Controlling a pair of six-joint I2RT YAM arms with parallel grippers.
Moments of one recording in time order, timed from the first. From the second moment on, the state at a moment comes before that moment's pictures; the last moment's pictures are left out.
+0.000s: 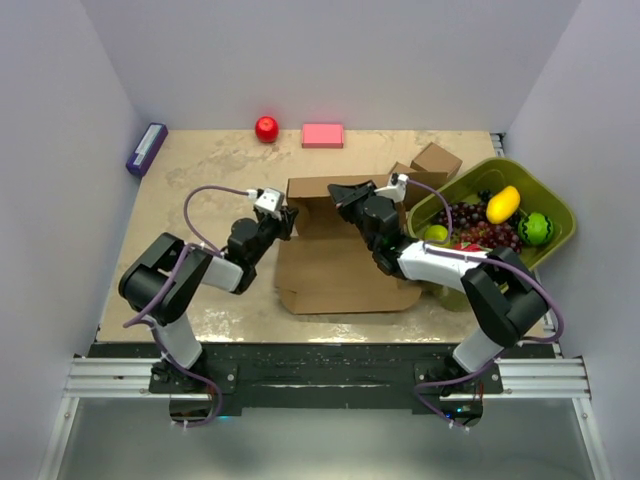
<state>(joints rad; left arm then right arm) -0.48 1.75 0.54 1.18 0.03 -0.11 0.67 1.61 0.84 0.67 0.37 1.20</state>
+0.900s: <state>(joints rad) -0.57 1.71 0.64 0.93 -0.37 -0.16 0.69 1.60 0.86 0.60 0.38 1.20</state>
